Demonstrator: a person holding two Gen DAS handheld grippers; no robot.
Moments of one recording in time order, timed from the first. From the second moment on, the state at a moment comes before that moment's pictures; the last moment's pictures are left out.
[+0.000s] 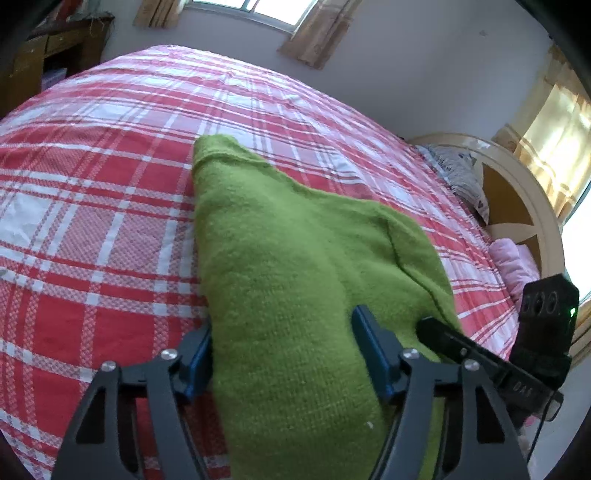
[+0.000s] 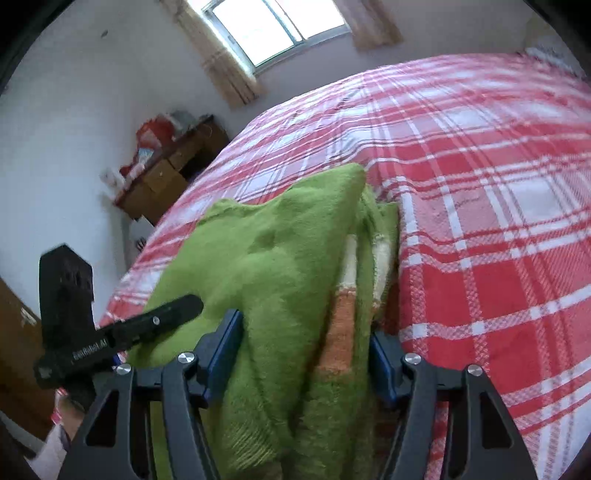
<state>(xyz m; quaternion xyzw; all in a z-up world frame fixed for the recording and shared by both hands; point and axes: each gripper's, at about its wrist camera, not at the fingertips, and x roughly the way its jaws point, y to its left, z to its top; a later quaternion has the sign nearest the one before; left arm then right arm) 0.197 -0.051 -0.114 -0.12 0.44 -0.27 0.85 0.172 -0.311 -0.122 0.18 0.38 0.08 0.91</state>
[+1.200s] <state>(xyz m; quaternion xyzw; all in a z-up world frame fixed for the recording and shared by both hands) 0.058 -0.039 -0.099 0.02 0.49 -0.18 0.85 0.018 -0.268 -0.119 0.15 0.40 0.04 0.90</state>
